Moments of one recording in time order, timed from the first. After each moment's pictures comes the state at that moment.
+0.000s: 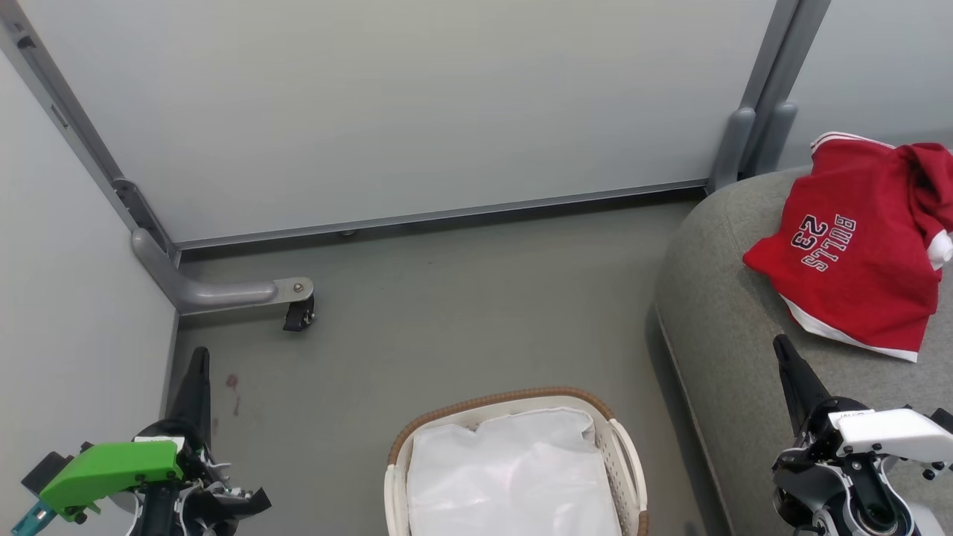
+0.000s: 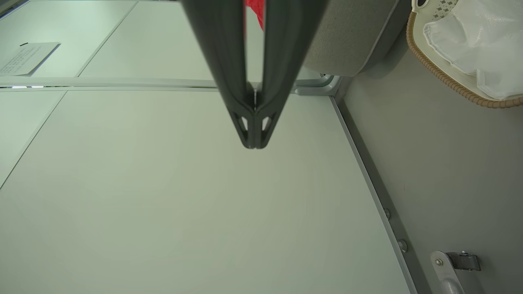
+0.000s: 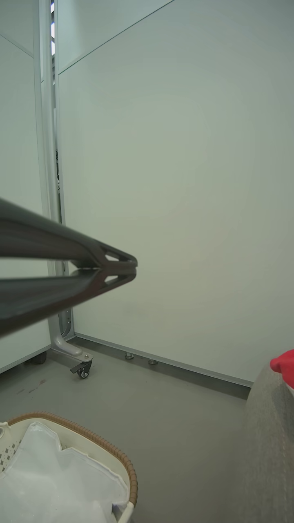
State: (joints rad) left arm -0.10 0.05 0.12 0.25 -1.61 -0.13 0.11; right arm -0.10 -0.05 -0.11 0.25 1.61 0.13 0.12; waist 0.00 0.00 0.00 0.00
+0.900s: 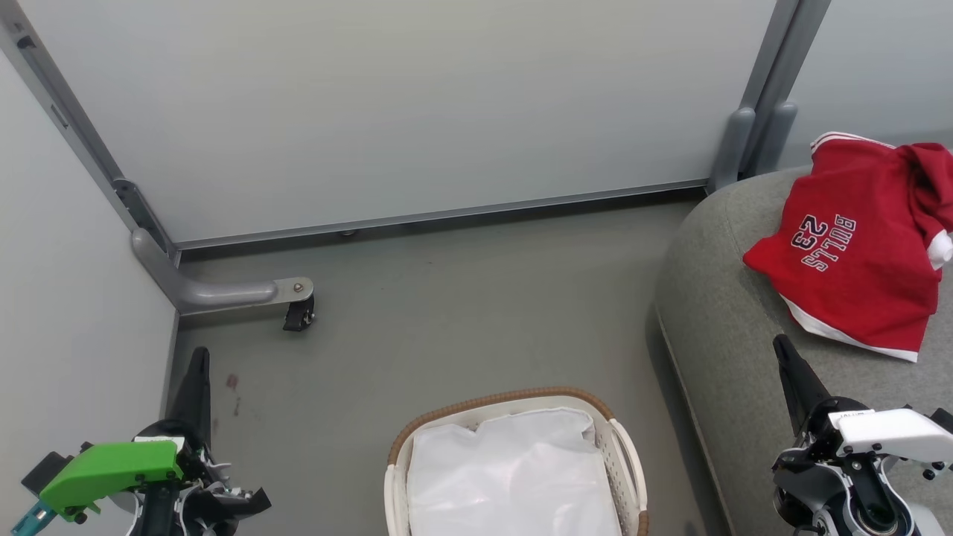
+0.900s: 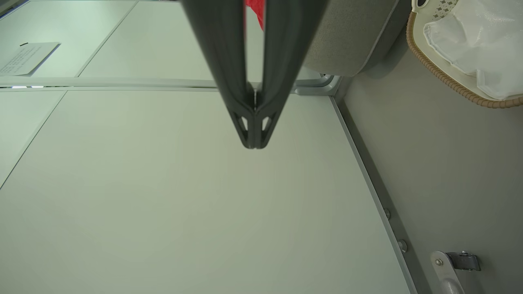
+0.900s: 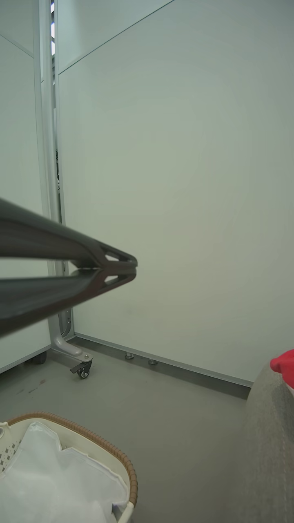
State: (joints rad) left arm -0.10 0.05 0.12 0.25 -1.61 -0.13 0.11; right arm -0.10 -0.05 -0.11 0.25 1.61 0.13 0.12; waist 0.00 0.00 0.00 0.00
